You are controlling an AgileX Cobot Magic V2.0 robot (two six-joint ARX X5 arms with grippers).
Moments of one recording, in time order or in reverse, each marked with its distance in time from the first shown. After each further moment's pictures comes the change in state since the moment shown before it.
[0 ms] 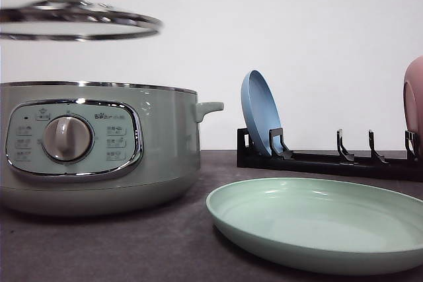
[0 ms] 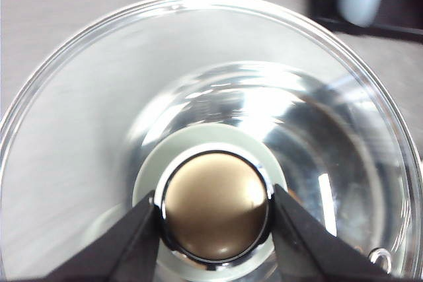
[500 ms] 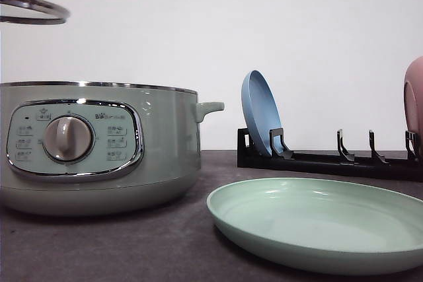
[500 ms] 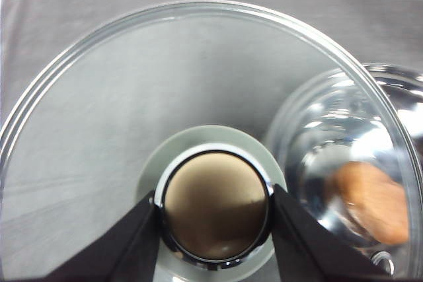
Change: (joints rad) left_arx 0.279 -0.087 0.000 -0.089 -0.048 0.020; right_arx 0.000 0.000 0.000 0.000 0.031 0.028
